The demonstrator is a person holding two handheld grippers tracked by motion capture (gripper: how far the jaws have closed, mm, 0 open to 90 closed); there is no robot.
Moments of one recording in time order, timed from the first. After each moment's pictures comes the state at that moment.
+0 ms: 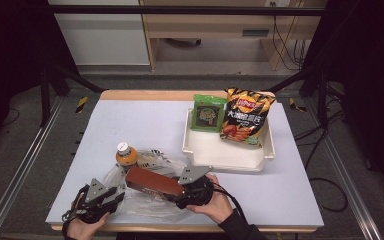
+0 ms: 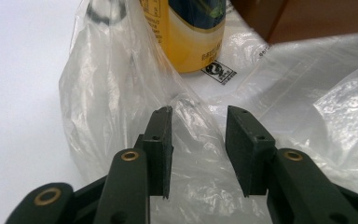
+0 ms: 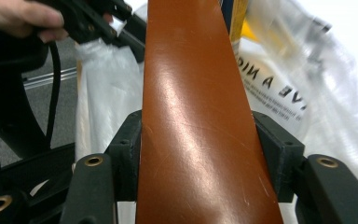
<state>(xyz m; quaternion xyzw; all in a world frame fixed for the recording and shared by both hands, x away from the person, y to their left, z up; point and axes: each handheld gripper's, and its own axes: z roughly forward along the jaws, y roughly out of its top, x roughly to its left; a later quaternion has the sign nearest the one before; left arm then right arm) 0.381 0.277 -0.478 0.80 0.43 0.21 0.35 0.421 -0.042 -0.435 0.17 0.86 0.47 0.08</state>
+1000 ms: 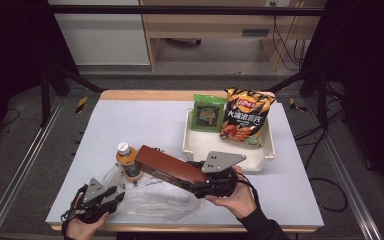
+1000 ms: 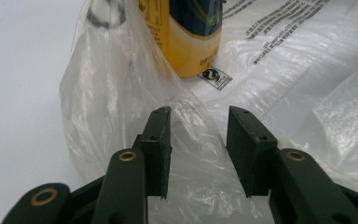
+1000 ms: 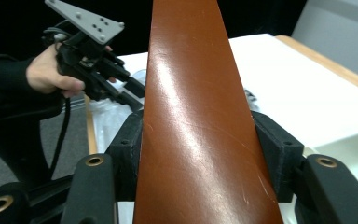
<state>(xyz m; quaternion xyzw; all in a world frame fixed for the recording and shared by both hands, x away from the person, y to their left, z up) 0.379 0.278 -0.473 0.80 0.43 0.21 0.37 0.412 -0.092 -0.365 0.17 0.83 0.53 0.12</state>
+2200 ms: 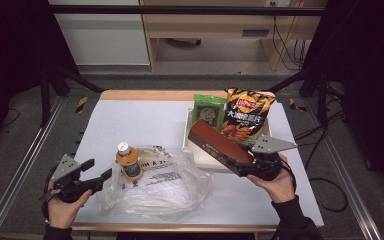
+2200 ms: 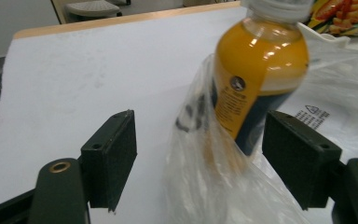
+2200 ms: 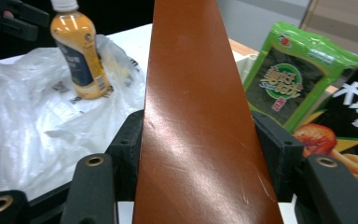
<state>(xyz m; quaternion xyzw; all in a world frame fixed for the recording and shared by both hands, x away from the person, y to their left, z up) 0.409 0.314 -0.410 0.73 0.45 0.25 0.45 0.445 -0.197 -0.368 0.28 0.79 0.51 0.19</state>
